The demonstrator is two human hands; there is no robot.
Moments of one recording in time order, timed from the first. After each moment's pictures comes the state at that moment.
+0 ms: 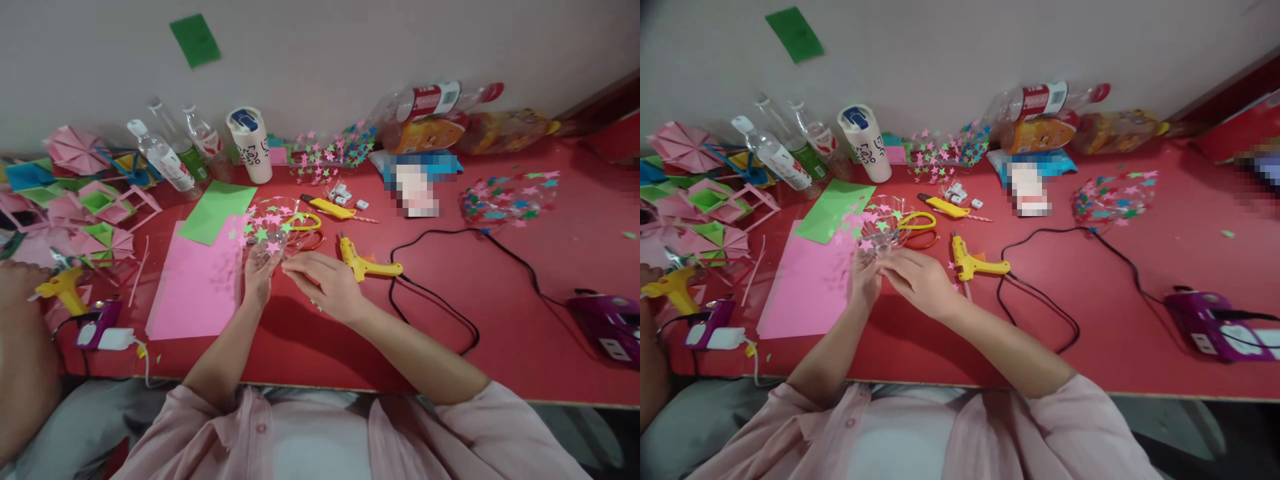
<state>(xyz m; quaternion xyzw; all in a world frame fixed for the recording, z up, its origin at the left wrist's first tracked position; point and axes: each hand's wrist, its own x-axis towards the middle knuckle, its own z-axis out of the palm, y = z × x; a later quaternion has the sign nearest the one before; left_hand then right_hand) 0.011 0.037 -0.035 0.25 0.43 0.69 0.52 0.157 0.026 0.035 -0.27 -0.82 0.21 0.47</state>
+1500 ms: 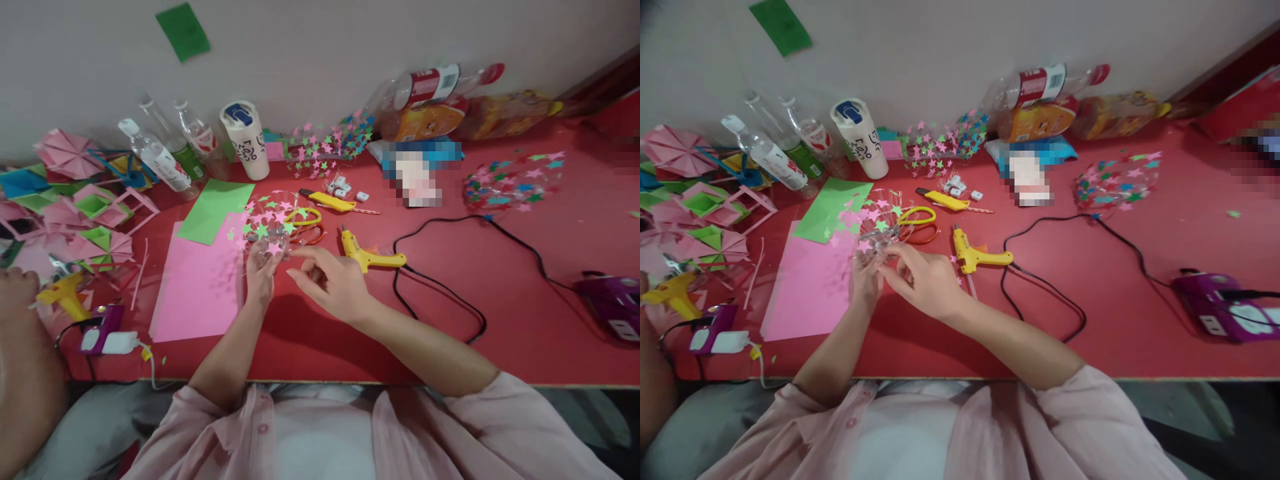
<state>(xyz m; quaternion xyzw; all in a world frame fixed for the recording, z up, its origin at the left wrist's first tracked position) 0.011 0.036 -0.044 0.27 0.44 0.69 0.50 0.155 0.012 0.037 -0.38 -0.79 0.21 0.43</state>
